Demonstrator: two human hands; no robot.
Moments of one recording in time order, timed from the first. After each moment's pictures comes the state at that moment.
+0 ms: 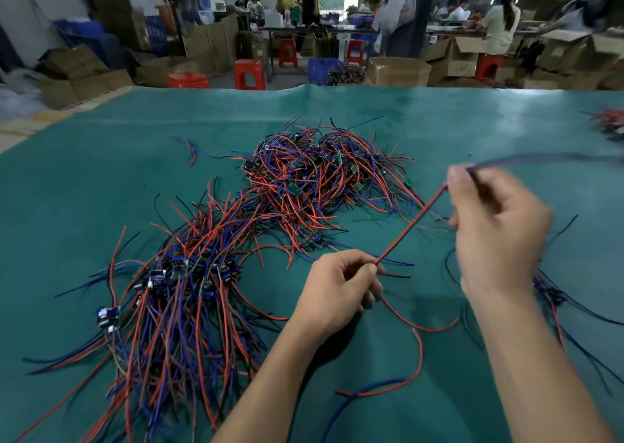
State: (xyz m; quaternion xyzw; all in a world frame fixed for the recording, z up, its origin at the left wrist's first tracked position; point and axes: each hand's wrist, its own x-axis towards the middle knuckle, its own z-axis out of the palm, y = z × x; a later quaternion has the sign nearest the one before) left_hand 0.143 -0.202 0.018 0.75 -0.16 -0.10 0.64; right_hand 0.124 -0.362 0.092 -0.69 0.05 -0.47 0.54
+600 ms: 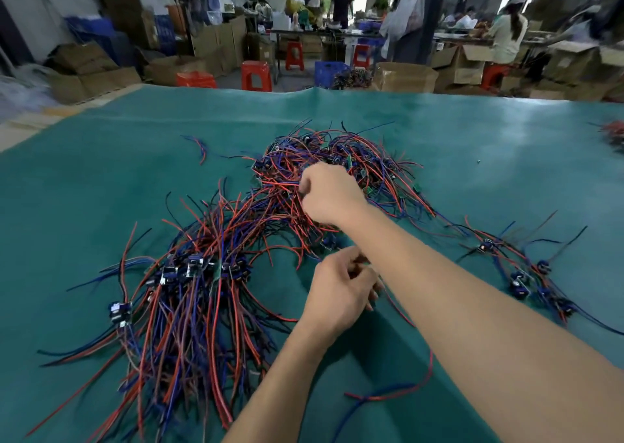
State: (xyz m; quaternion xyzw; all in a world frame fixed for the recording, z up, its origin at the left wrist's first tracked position) left_hand 0.145 -0.199 0.019 0.74 -0.12 -0.06 0.65; right_hand 0.241 -0.241 0.105 -0.98 -0.03 -0.05 0.19
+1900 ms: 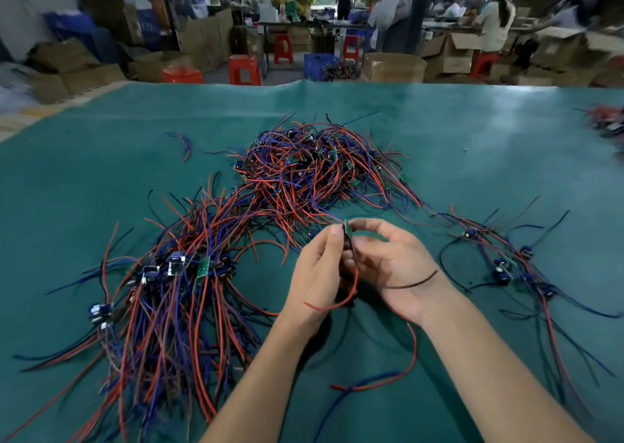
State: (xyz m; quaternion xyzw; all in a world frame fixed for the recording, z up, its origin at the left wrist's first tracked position) left_hand 0.153 -0.202 0.010 0.64 -0.12 -0.02 0.75; right_hand 0.132 -0.319 0.046 -0.50 0.10 0.05 0.86
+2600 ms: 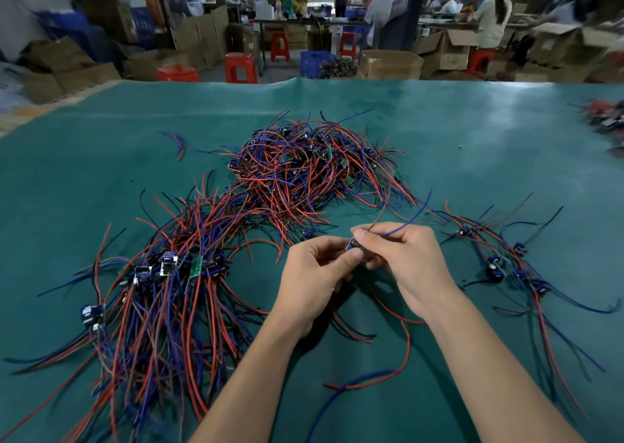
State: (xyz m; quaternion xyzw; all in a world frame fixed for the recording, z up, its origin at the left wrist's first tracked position) left_hand 0.154 -0.197 0.006 0.66 -0.12 -0.06 0.74; right_hand 0.137 -0.339 0.036 -0.67 0.08 -0.09 0.73
